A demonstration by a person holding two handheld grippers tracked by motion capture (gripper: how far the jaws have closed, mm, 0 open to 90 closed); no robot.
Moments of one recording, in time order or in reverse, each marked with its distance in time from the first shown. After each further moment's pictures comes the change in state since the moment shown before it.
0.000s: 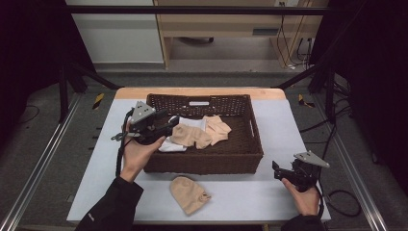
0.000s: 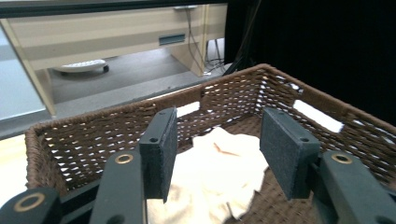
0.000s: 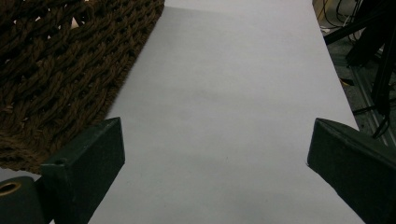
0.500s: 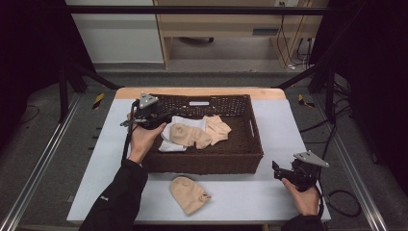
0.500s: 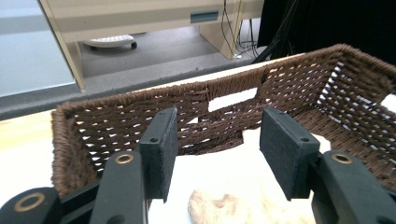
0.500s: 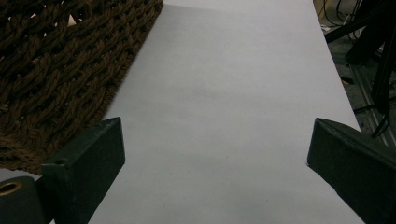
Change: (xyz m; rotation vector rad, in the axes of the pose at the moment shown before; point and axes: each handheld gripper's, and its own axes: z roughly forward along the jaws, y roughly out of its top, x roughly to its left) left arm 0.043 -0.015 0.057 0.084 0.114 -0.038; right arm 0.000 0.000 0.002 0.006 -0.001 0.000
